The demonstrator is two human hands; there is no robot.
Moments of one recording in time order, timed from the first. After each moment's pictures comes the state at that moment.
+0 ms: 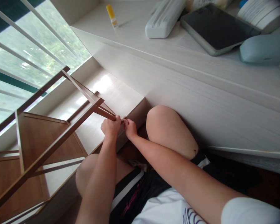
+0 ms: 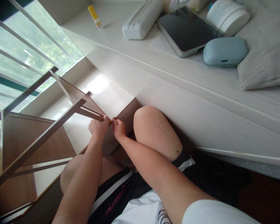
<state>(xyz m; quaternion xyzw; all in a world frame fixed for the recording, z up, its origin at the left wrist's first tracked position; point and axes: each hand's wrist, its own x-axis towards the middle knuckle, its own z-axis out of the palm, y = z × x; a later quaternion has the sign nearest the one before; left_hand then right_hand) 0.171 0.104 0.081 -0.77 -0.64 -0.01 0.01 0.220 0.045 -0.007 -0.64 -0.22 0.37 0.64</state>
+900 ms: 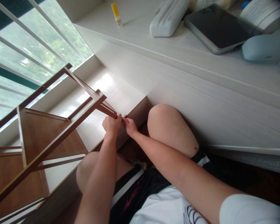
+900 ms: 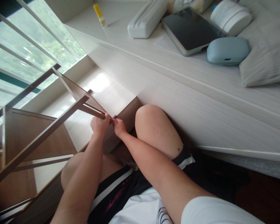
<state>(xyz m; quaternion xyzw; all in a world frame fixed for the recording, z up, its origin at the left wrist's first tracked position) 0.166 0.109 0.078 -0.78 -0.62 -0.02 -0.01 0.217 0.051 -0.017 -0.58 -0.26 0.42 0.65</state>
